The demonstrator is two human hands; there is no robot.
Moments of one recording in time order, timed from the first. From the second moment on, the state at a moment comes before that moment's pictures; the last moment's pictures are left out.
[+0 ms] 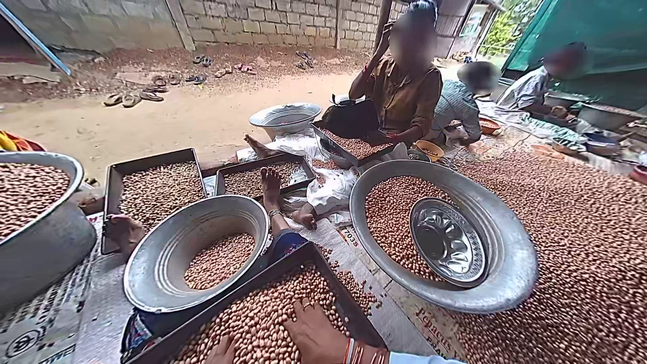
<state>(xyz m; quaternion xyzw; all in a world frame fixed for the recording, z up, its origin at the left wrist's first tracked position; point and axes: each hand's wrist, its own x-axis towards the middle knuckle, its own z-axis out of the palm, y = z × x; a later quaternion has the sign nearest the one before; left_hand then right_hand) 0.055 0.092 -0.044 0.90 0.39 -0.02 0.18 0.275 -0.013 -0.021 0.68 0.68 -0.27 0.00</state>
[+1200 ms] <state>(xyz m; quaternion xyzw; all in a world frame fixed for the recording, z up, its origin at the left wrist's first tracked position) 0.044 0.058 -0.028 0.83 0.41 -0.09 0.38 0.276 -0.033 -0.004 0.66 0.65 -0.39 -0.02</state>
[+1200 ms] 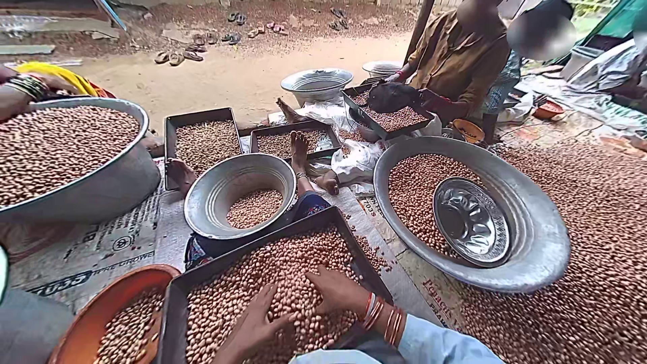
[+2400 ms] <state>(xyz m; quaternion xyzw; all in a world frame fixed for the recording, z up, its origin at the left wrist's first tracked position) 0.014 0.045 -0.001 0.71 0.38 0.20 0.56 0.276 -0.029 0.029 0.58 0.68 -0.36 -0.26</state>
